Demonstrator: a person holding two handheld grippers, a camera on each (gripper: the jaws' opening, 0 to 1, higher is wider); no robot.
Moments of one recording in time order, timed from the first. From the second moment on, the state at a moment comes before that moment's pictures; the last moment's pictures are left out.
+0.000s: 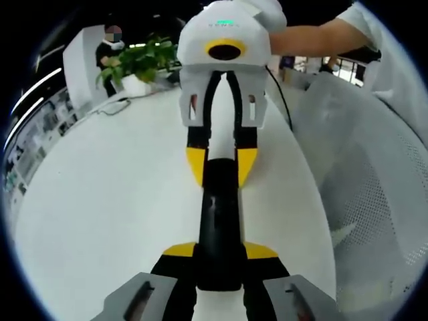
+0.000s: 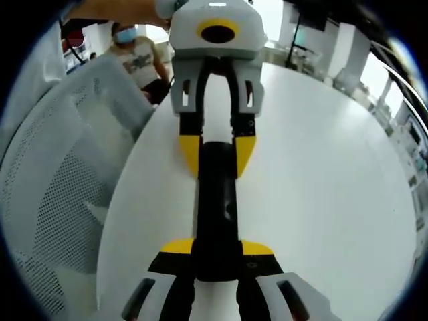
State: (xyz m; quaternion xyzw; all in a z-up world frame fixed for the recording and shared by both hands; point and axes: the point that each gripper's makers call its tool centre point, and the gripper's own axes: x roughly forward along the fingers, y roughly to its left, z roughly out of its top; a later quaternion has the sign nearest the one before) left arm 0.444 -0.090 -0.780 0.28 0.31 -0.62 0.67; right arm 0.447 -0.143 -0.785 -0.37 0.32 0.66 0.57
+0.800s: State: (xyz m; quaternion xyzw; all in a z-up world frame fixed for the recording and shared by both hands) left arm 0.444 -0.089 -0.779 0.28 0.30 -0.62 0.67; right arm 0.447 -0.145 -0.784 -0.38 0.32 0.66 0.56
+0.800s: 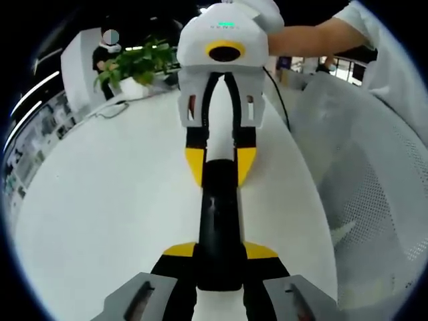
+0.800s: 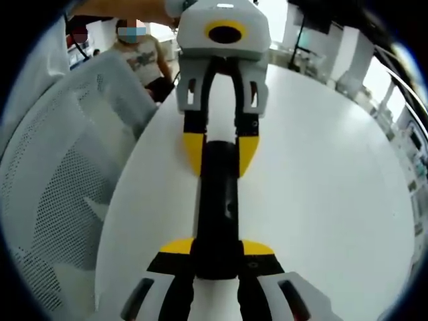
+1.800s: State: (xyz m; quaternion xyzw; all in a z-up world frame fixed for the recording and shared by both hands) left arm 0.443 -0.090 -0.778 0.28 0.29 -0.62 0.67; right arm 0.456 -0.162 -0.750 -0.39 0.30 0.64 0.59
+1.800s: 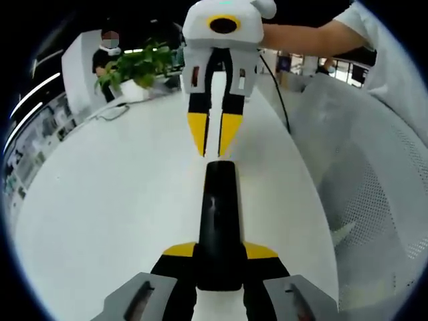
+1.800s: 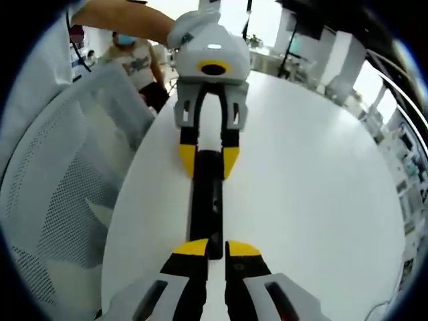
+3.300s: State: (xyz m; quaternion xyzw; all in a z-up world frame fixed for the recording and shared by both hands) left arm 0.446 -0.090 -0.779 0.28 0.29 -0.62 0.67; right arm 0.451 -0.174 -0.758 -0.44 0.32 0.64 0.53
